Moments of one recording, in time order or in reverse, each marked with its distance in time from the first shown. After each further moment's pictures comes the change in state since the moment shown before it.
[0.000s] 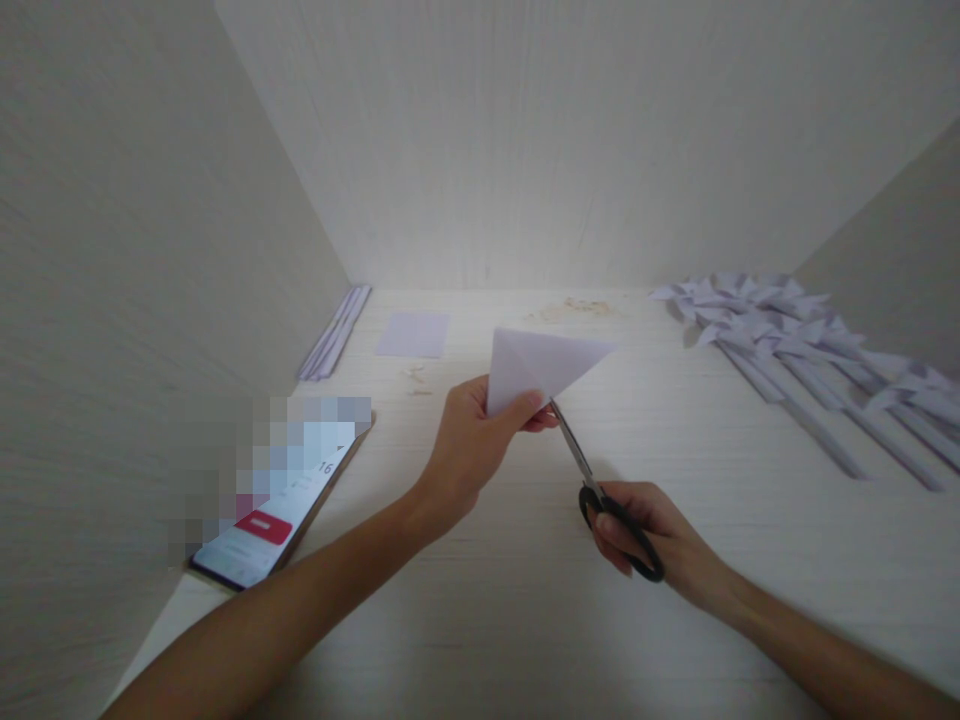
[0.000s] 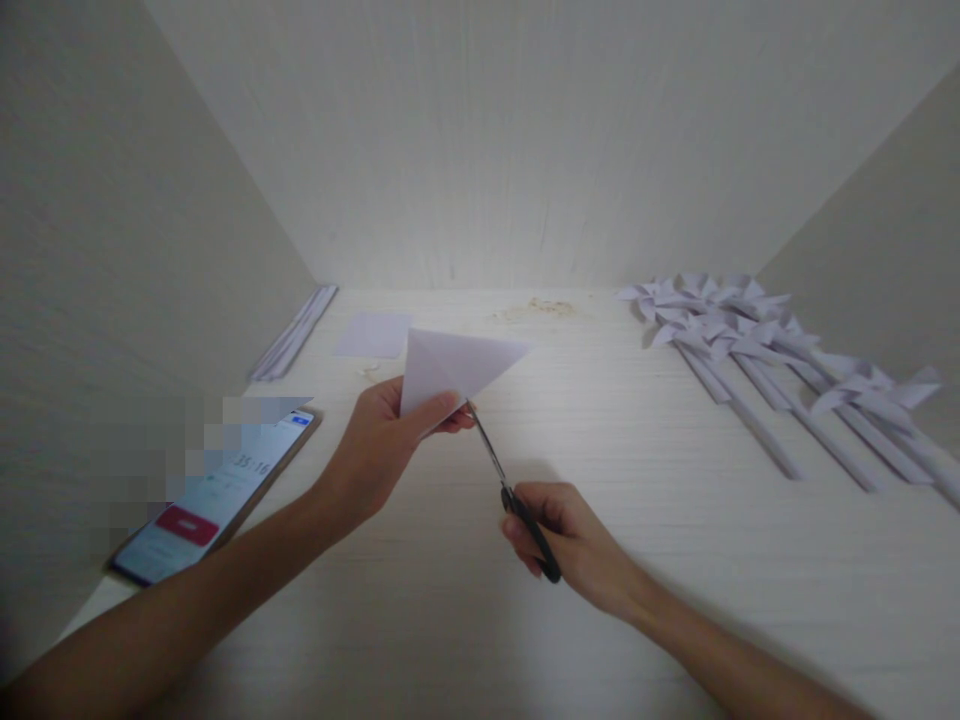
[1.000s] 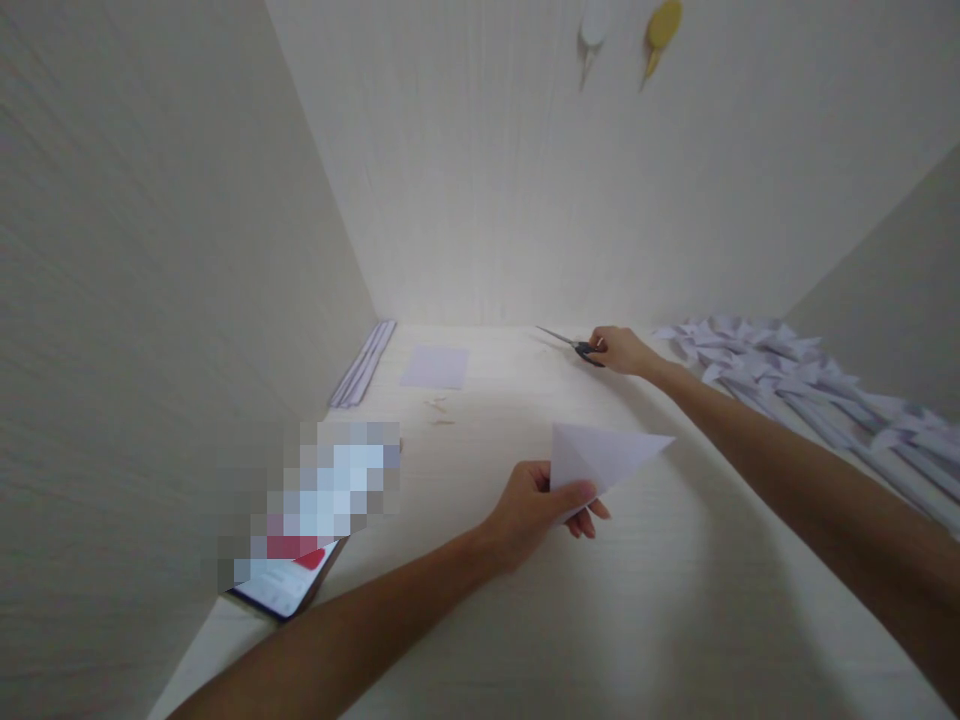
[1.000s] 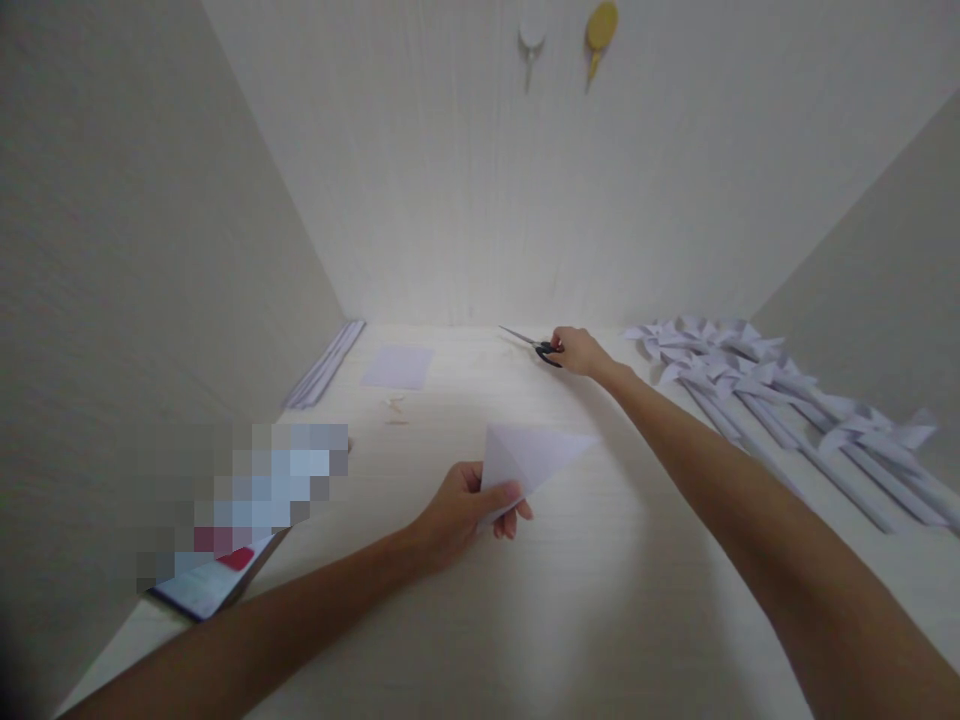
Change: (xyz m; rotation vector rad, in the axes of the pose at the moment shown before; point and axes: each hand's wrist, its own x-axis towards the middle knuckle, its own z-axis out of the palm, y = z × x) left_hand -0.004 -0.064 0.002 -0.234 -0.436 -0.159; right_hand 0.176 -0.050 -0.152 -1.356 0.487 0.012
